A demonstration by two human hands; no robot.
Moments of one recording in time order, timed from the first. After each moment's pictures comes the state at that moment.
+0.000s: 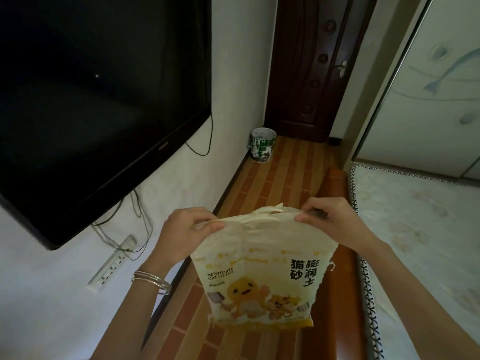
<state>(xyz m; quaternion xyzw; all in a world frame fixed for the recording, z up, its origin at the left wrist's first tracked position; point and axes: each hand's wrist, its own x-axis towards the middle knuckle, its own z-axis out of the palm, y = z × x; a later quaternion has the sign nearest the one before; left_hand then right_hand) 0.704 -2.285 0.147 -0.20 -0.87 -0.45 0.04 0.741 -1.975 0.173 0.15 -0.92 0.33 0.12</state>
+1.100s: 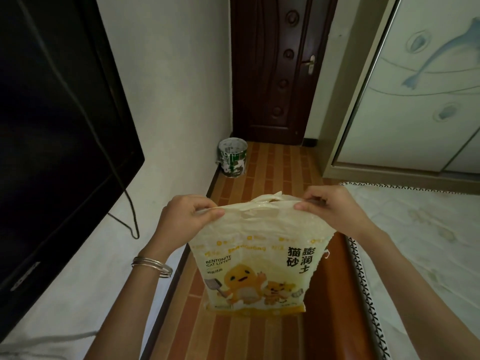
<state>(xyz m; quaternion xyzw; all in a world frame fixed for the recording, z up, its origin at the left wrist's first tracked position) 0.321 -2.101 0.158 -0.26 -0.87 -0.42 0.00 0.408 -1.802 0.172 0.07 -0.94 0.31 0.15</state>
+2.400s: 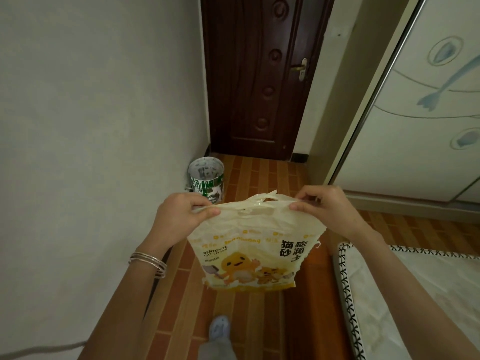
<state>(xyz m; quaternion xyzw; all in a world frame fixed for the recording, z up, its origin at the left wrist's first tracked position) -0.090 -1.813 0.135 -0.29 -0.87 -0.41 0.01 0.013 -1.524 0.159 0.03 -0.94 0.32 0.12</state>
